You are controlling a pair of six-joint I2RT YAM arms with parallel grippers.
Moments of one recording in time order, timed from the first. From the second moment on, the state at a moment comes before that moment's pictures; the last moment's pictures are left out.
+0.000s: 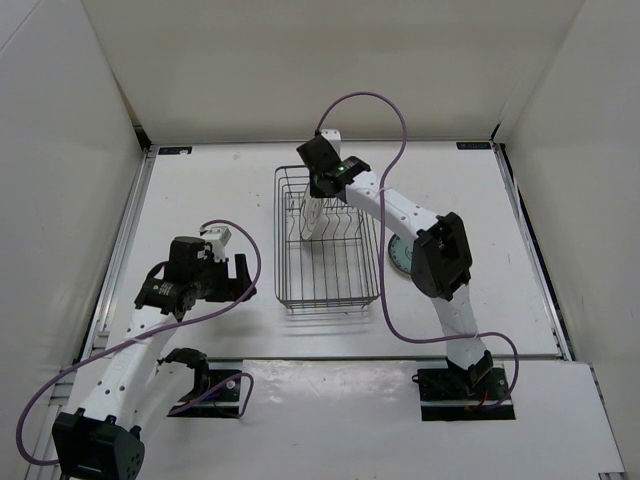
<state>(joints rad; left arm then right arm) -0.21 0.80 0.64 -0.71 0.24 -0.21 0.74 2.17 2.03 -0.70 0.39 0.49</state>
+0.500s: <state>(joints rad) -0.21 0.80 0.64 -0.71 0.23 -0.21 0.73 2.07 2.07 -0.69 0.50 0.46</state>
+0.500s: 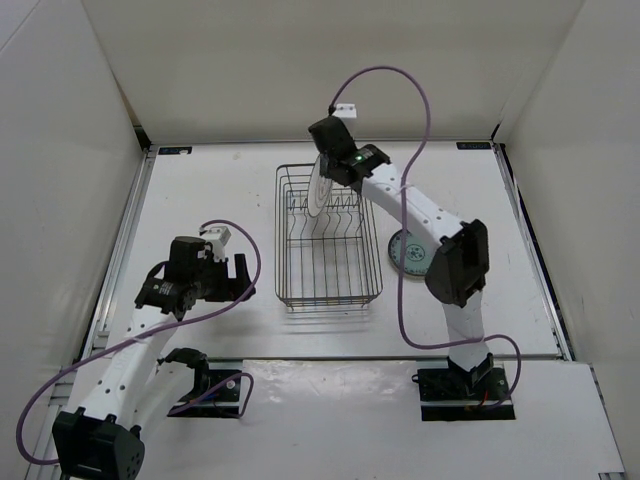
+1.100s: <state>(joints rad) -0.21 0.72 0.65 -0.72 0.16 -0.21 0.72 1.24 1.34 -0.62 0.49 0.41</state>
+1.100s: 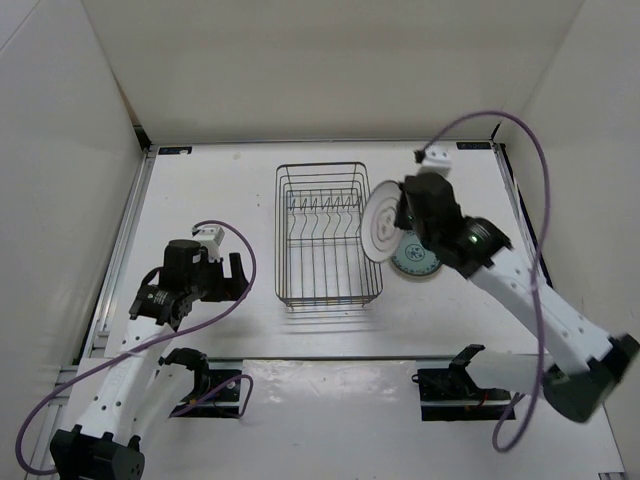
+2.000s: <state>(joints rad) -0.21 0.75 0.65 -0.72 0.20 -0.21 0.75 0.29 0.67 -1.35 0.72 1.01</state>
